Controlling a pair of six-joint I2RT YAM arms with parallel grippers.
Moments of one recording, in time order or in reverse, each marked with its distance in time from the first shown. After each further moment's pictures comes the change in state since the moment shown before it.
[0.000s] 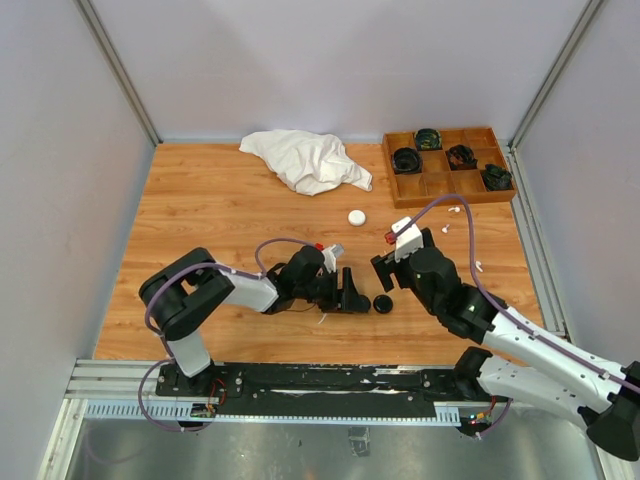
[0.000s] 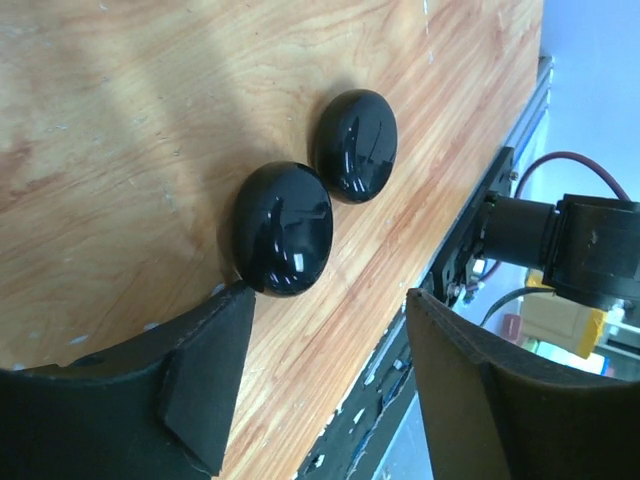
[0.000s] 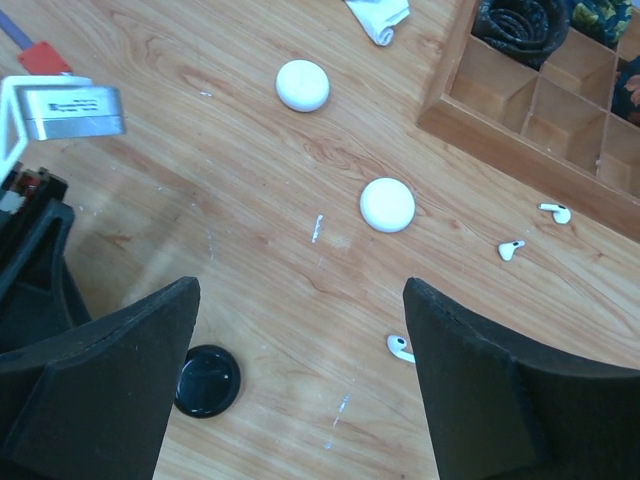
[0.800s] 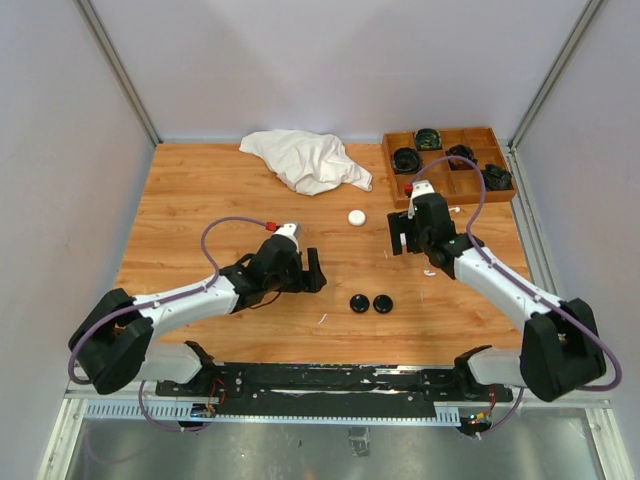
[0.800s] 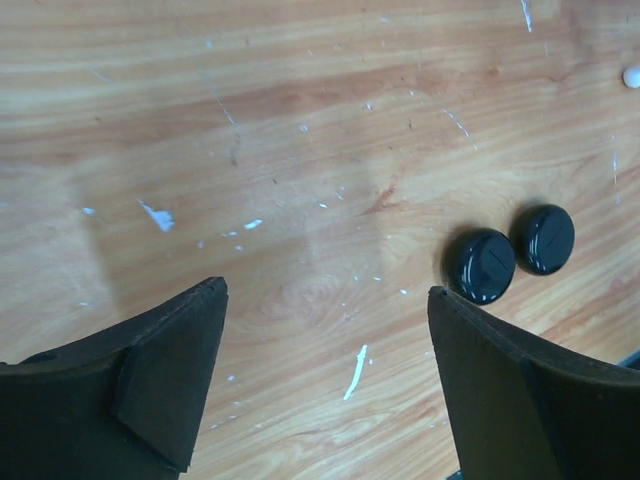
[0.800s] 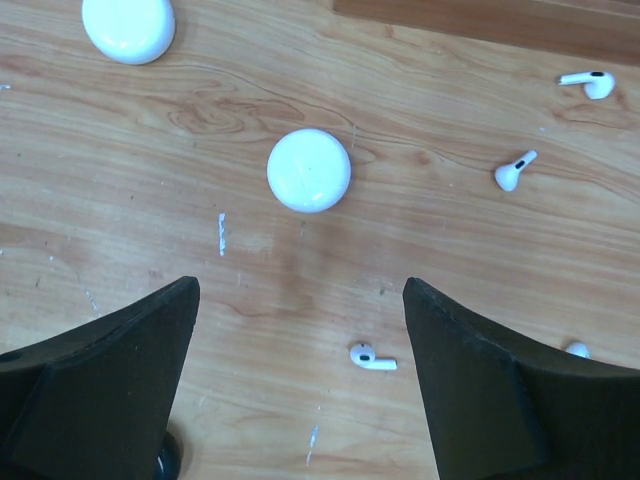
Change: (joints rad) left arm 0.082 -0.433 -0.013 -0.540 -0.517 0.256; right arm -0.441 0.436 0.185 -0.032 -0.230 0.130
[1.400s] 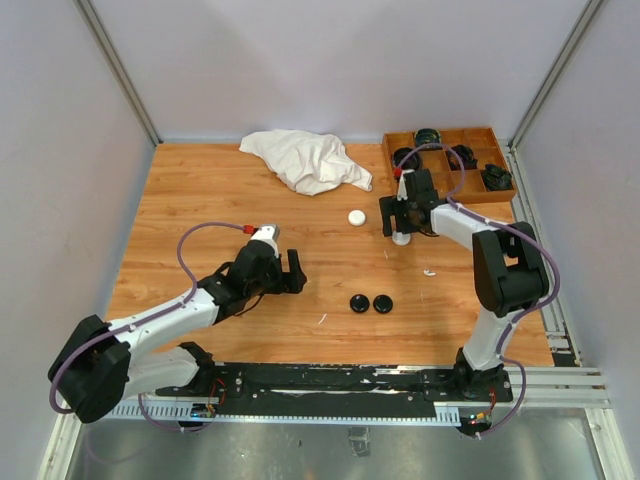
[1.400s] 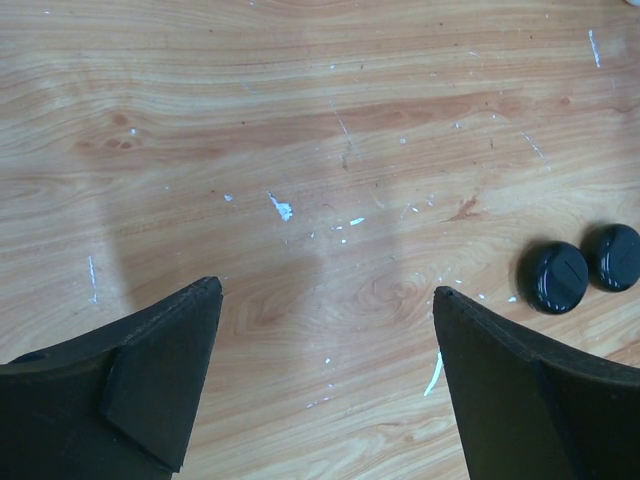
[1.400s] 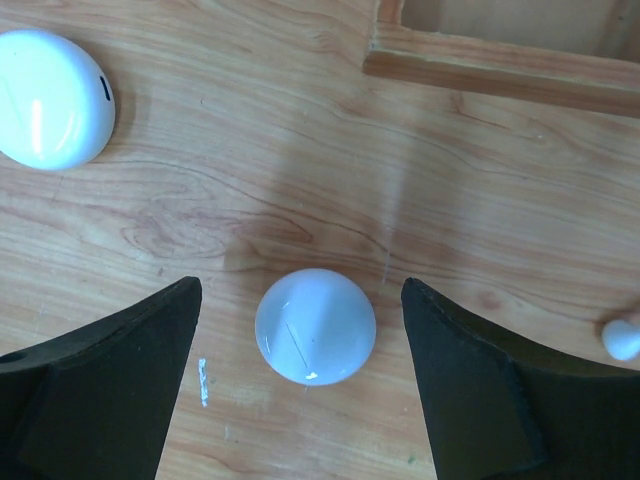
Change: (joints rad) left arm 0.094 -0.198 -0.119 -0.030 -0.074 0.095; right arm -0.151 0.538 0.324 0.009 -0.243 -0.002
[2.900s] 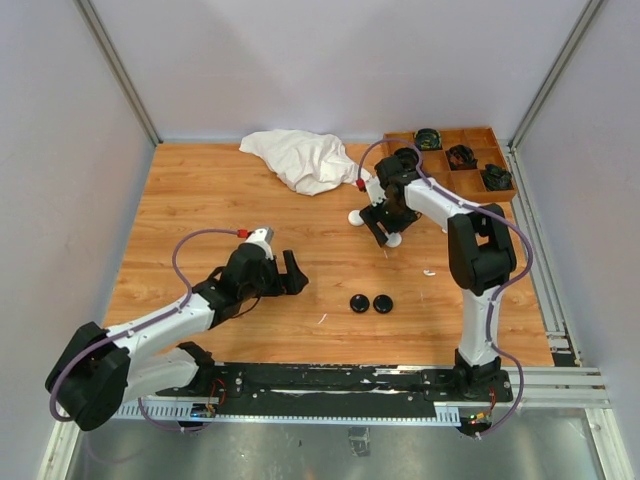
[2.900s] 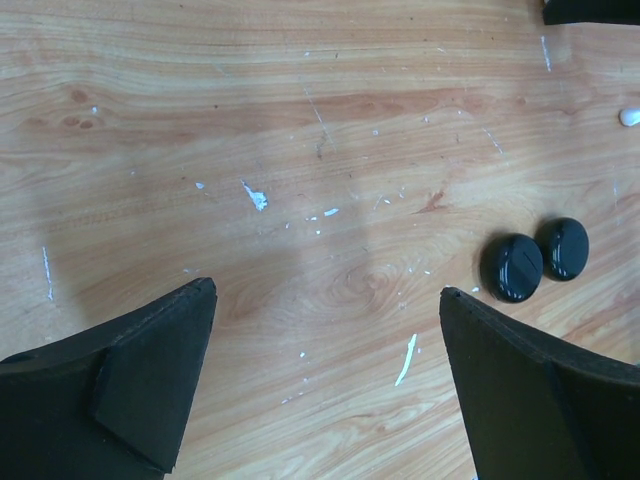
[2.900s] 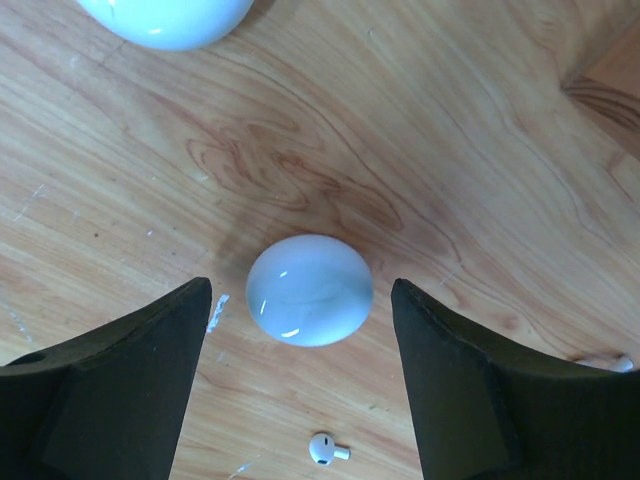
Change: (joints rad) left arm 0.053 -0.027 -0.063 0.080 0.114 -0.058; right arm 0.097 0.233 0.400 -0.529 -0.029 -0.342
